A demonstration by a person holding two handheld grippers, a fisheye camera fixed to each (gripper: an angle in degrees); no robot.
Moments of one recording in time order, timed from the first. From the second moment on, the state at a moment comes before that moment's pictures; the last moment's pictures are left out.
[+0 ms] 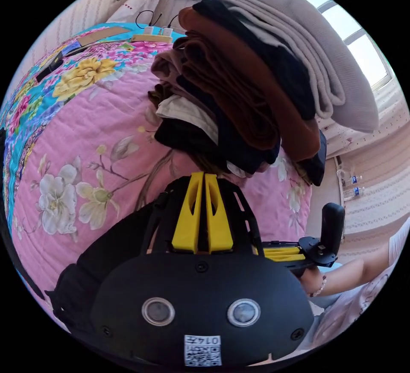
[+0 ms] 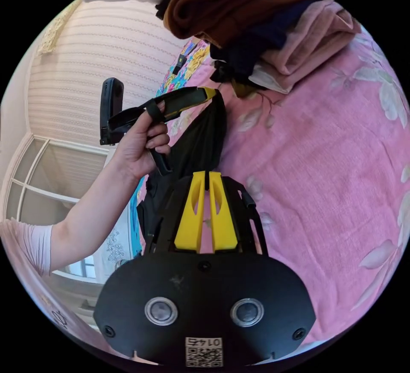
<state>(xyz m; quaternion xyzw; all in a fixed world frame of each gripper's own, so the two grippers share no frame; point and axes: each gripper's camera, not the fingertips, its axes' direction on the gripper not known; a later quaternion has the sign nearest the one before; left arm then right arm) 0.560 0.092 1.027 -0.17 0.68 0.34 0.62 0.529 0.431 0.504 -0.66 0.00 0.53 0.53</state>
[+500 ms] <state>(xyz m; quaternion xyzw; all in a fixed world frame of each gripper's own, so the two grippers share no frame) 0.503 0.022 1.006 -0.18 0.67 0.36 0.62 0.529 0.434 0.503 -0.68 0.04 0.54 0.50</state>
